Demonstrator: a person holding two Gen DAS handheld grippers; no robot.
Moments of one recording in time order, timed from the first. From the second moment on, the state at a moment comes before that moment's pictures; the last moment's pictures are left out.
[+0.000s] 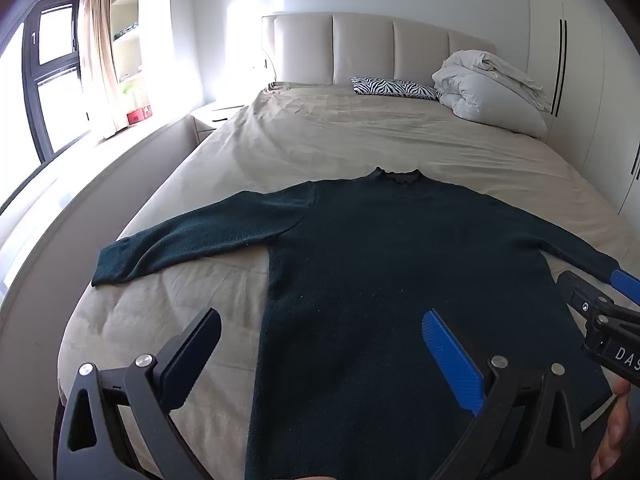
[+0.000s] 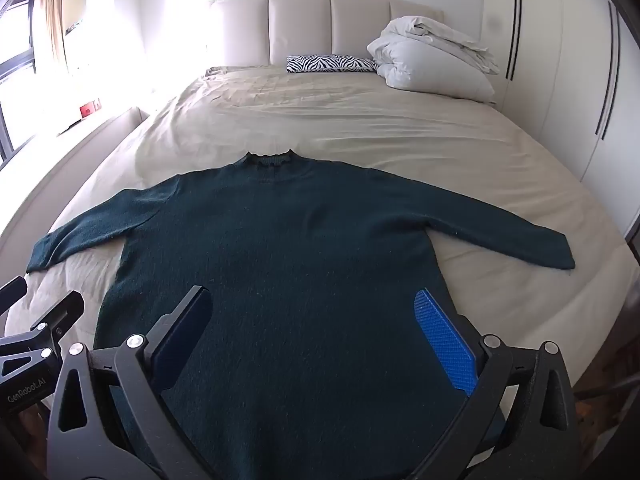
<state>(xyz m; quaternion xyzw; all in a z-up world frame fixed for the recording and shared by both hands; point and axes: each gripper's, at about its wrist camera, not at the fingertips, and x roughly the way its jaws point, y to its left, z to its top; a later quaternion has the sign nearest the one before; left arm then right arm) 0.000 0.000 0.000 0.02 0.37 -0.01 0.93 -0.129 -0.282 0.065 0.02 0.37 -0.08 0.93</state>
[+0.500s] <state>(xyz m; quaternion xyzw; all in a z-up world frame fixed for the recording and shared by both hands) -0.001 -0.001 0.000 0.01 0.36 -0.01 0.93 -0.128 -0.277 0.068 0.02 0.37 -0.08 0.93</state>
